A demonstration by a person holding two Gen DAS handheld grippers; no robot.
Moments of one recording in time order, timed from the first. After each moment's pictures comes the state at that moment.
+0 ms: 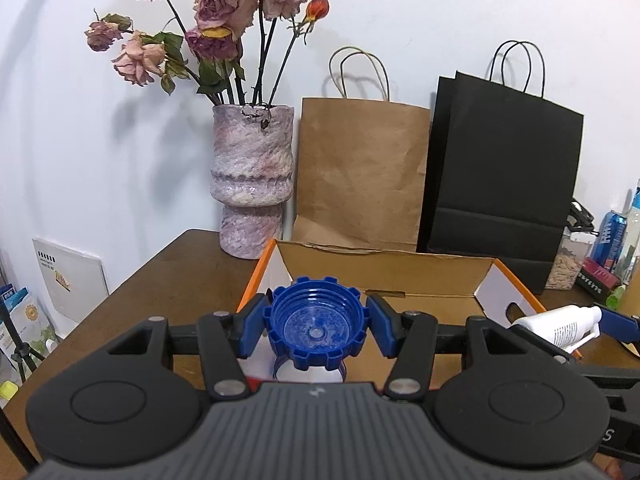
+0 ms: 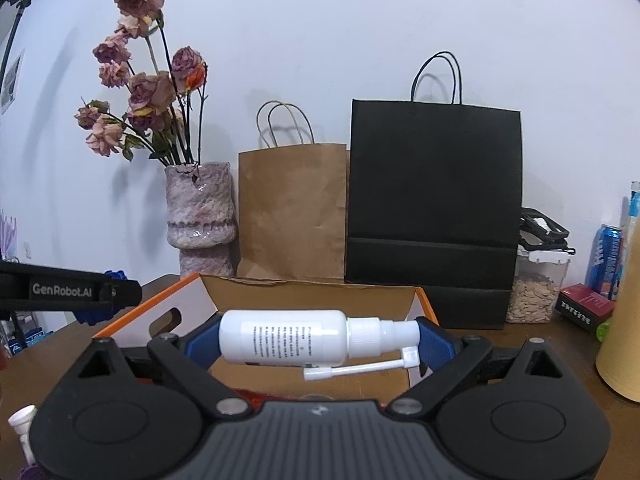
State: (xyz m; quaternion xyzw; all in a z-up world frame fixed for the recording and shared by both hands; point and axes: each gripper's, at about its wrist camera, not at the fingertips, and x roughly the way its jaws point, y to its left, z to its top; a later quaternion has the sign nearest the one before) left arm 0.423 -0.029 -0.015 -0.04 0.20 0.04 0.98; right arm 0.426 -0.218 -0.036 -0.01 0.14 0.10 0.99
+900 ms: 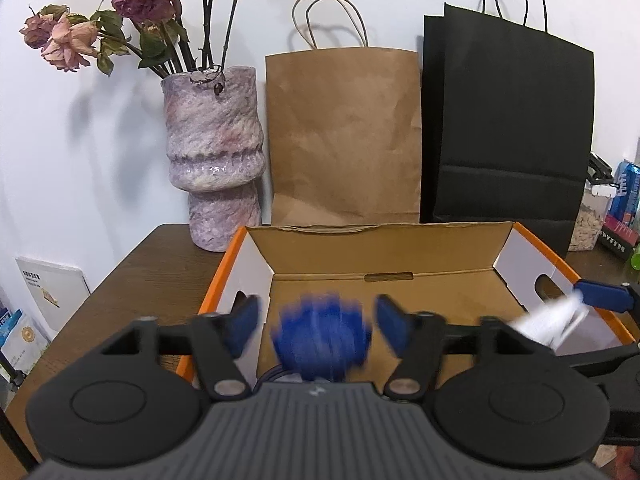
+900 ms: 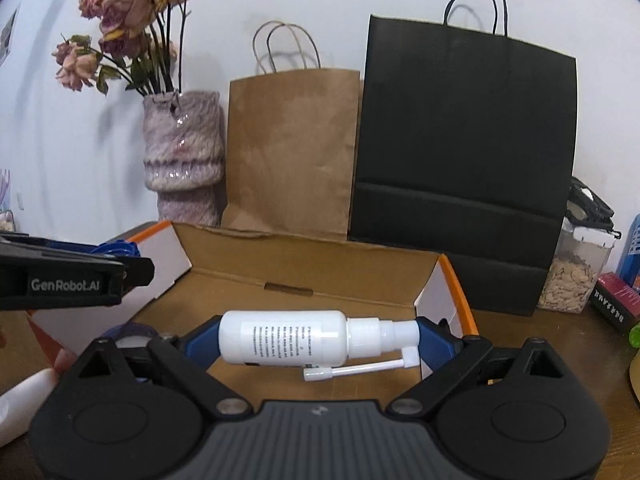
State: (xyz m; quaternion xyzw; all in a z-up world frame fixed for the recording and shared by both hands) left arm 0.491 -0.042 -0.043 0.01 0.24 0.02 0.97; right arm 0.507 -0.210 -0.066 -0.04 0.22 0.11 0.97
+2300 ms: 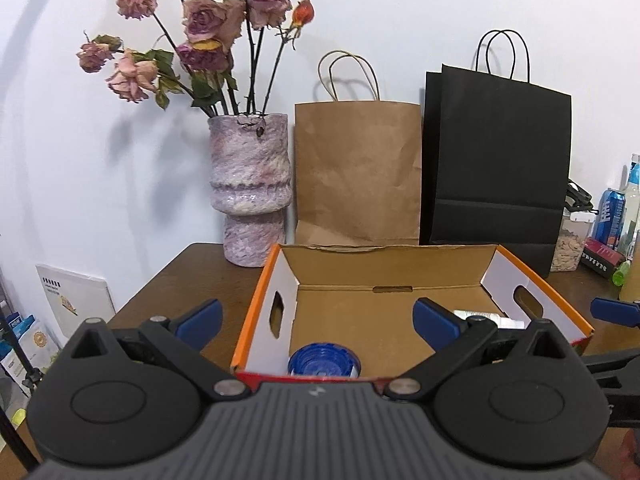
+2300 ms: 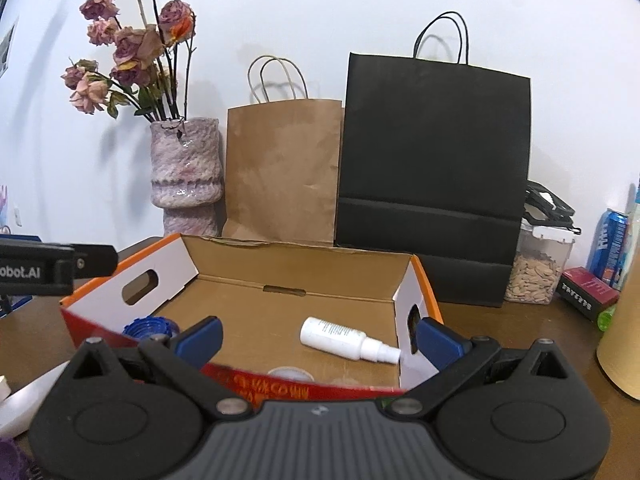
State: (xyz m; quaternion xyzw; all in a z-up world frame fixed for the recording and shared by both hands) left arm 0.406 -0.028 -0.023 -0.01 0.18 0.03 0.98; right arm 0.436 -0.225 -0.053 -0.03 0.18 0.09 0.98
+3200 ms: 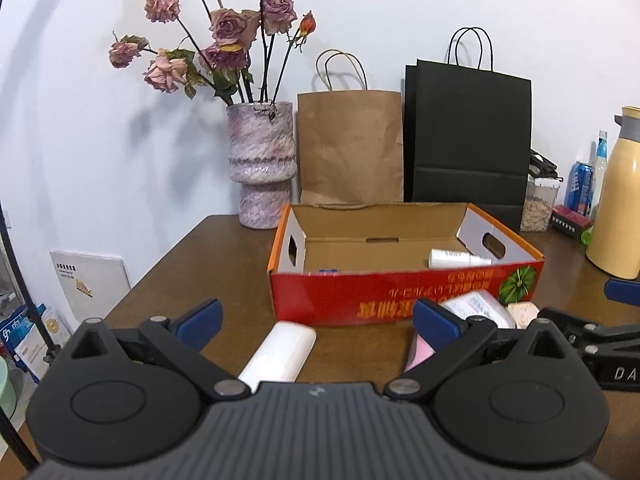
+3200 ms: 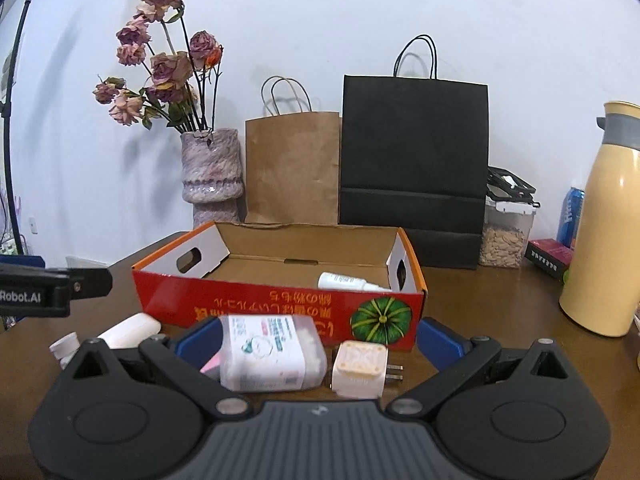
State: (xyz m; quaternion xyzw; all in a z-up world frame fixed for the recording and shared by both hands) left arm 0.296 -0.019 -0.034 0.01 0.20 0.02 0.98; right arm 0.315 -0.235 -0.052 -0.01 0.18 0.09 0.98
